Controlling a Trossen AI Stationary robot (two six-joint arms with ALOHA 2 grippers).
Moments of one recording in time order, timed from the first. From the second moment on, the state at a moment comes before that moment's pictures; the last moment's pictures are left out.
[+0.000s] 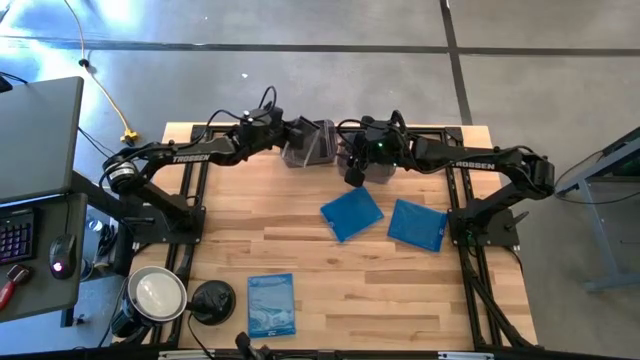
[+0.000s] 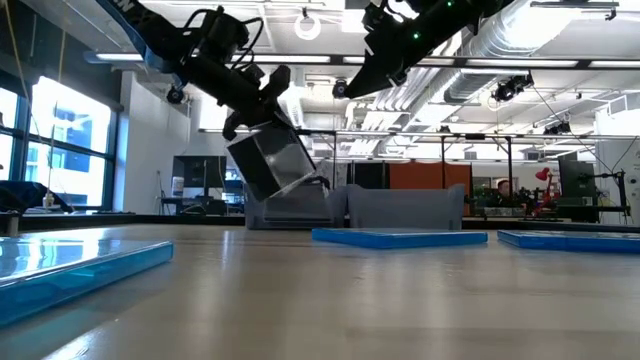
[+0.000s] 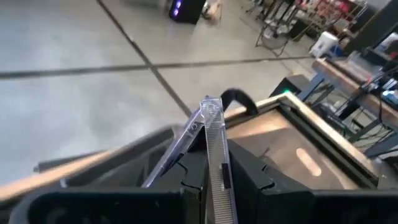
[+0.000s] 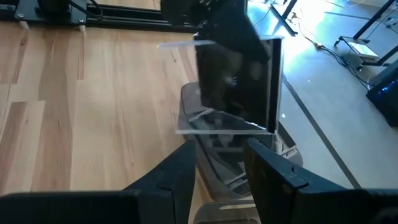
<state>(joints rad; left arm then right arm) 0.57 1.46 0.85 0.36 -0.15 -0.46 -0.32 1.46 1.12 -0.15 0.12 -0.22</state>
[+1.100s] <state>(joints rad) 0.81 1.46 0.85 0.29 0.21 -0.23 -0.32 1.46 1.12 -0.15 0.05 -0.23</state>
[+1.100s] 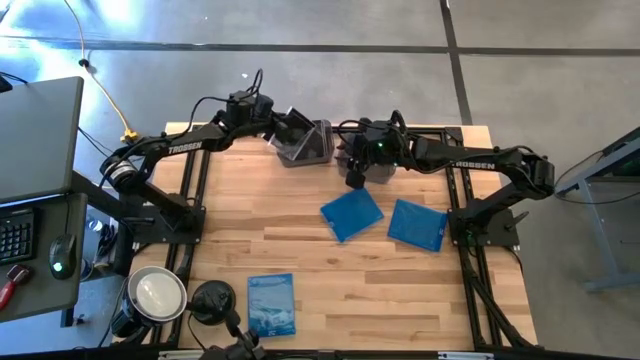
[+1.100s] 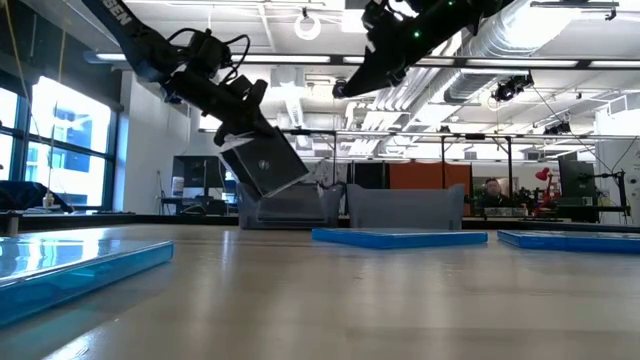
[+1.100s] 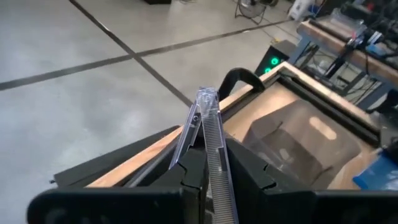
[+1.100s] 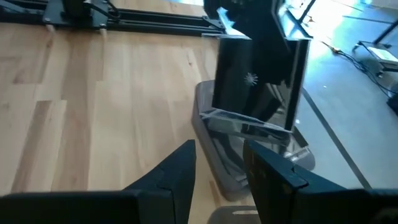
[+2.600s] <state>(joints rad) 0.80 1.46 0.85 0.28 0.21 -0.32 -0.32 1.46 1.12 -0.18 0.04 -0.23</state>
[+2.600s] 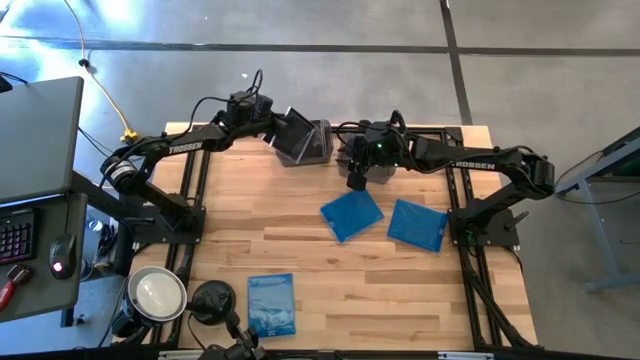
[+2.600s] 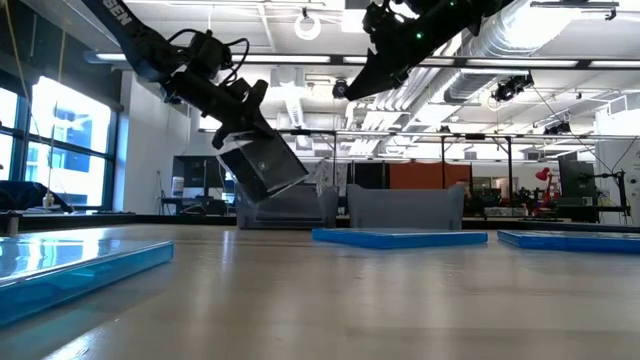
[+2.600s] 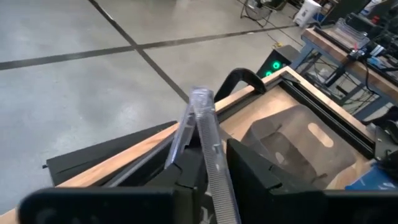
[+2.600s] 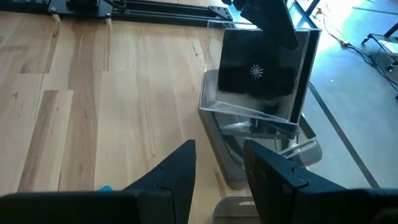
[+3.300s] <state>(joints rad) 0.80 1.46 0.85 0.21 0.17 -0.13 -0.32 1.46 1.12 -0.17 0.04 -0.21</state>
